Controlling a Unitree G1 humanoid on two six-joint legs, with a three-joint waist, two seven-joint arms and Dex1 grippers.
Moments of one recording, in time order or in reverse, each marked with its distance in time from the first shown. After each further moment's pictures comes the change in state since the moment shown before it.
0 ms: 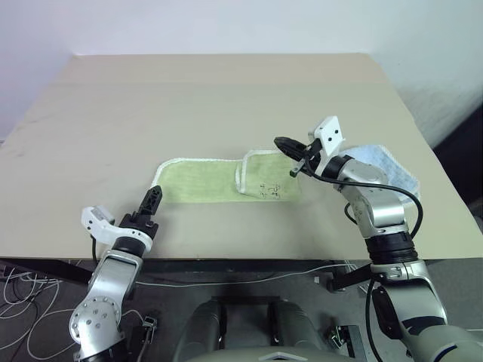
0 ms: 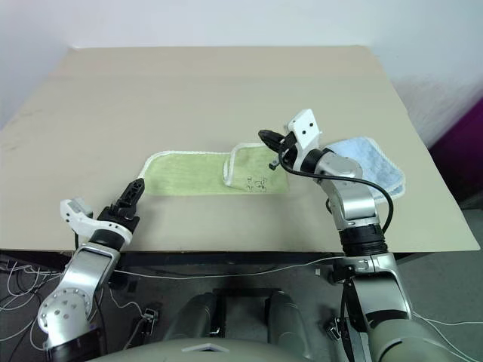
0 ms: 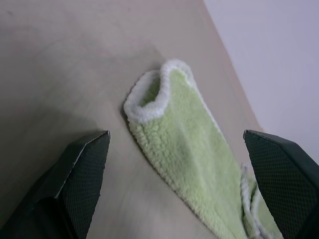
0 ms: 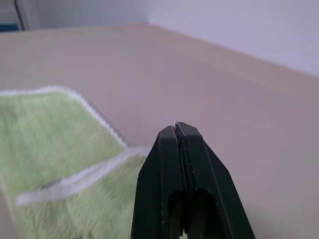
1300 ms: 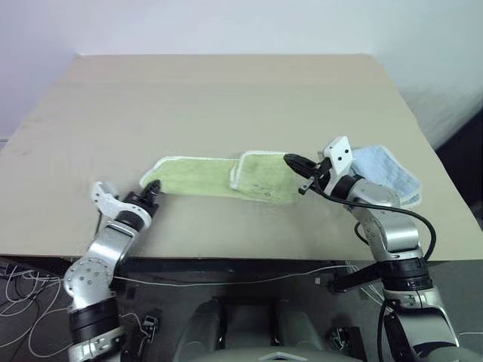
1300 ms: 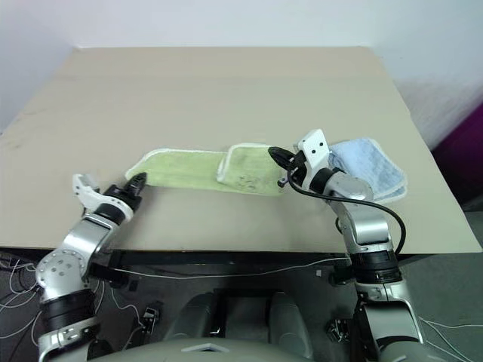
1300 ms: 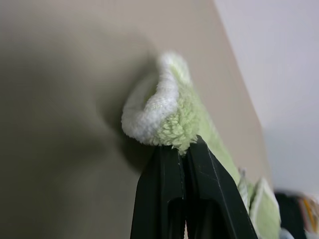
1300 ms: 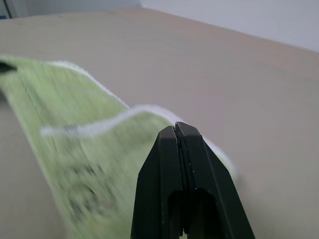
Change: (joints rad) left arm -0.228 0.208 0.069 0.288 -0.036 0.057 -0.062; right arm 0.199 -0.045 -0.015 -0.182 0.016 0.068 -0.041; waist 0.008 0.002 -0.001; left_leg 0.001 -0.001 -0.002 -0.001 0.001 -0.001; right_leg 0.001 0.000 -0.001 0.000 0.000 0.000
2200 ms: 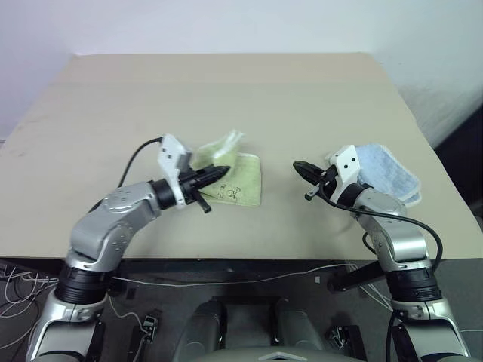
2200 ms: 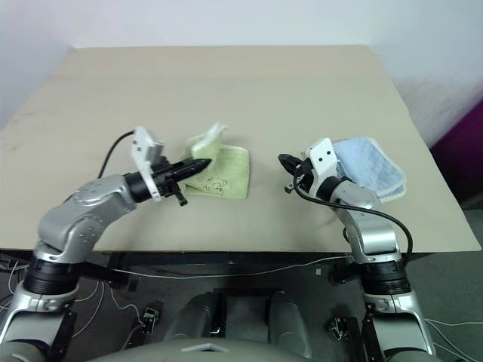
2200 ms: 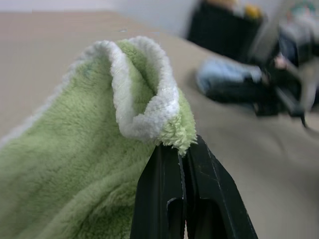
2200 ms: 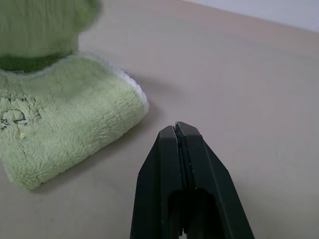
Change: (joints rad) left arm -0.251 0.263 -0.665 -0.183 0.674 -0.069 -0.714; right arm 0.066 -0.026 -0.013 -0.031 0.001 0.014 -0.070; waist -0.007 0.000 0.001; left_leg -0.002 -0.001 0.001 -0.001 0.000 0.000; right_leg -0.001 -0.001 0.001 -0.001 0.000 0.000
